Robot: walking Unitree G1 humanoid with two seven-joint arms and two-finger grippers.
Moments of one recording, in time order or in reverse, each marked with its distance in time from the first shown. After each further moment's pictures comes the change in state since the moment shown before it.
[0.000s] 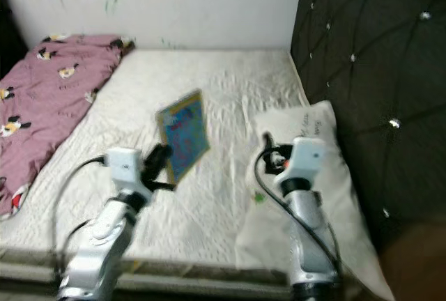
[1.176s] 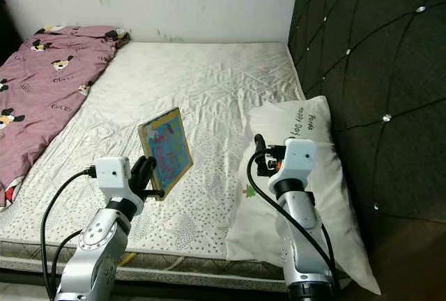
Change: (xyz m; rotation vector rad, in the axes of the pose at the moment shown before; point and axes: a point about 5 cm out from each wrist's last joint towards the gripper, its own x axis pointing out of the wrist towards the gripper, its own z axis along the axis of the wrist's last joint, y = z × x) left arm -0.007 0.007 -0.021 -0.078 0.108 0.091; right arm -0.001 -0.002 -0.004 -0.018 0.029 0.018
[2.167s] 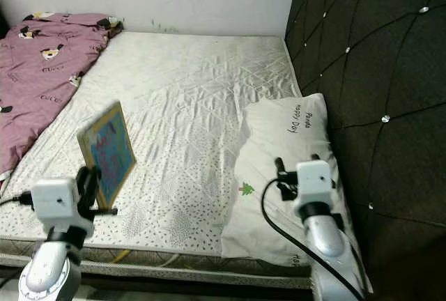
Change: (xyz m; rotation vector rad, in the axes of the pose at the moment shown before) left arm -0.070 0.038 0.027 0.235 -0.106 0.243; right arm -0.041 -0.048 -0.012 -0.290 0.063 -0.056
